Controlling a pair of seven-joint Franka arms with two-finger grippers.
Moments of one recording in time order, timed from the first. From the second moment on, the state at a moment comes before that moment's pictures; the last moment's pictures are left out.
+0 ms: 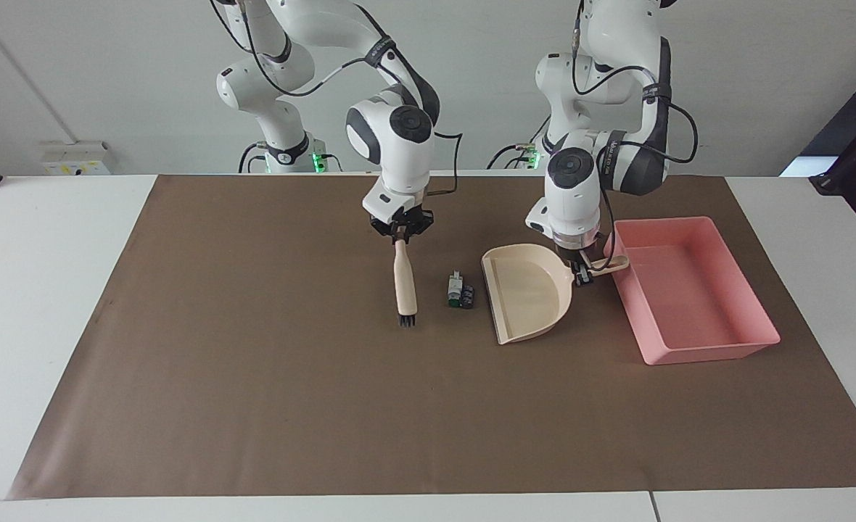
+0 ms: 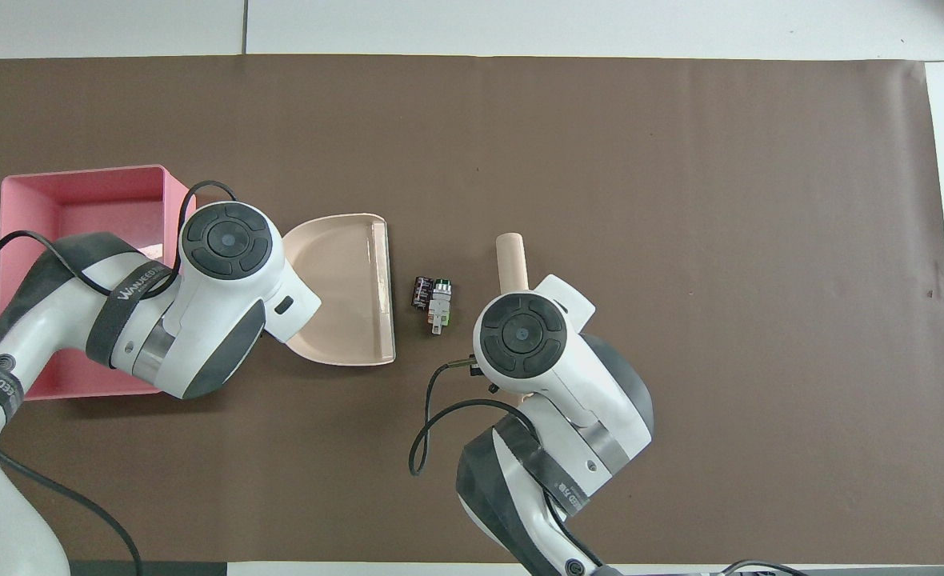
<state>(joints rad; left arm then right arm) -0.37 0.12 -0.04 -2.08 0.35 2.06 1.00 0.69 0.18 -0.01 -2.00 -0.01 2.06 0.61</state>
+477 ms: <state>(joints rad) -0.39 0.12 -0.04 -2.10 0.35 2.05 1.01 0.75 0.27 0.00 -1.94 0.13 2.16 0.61</state>
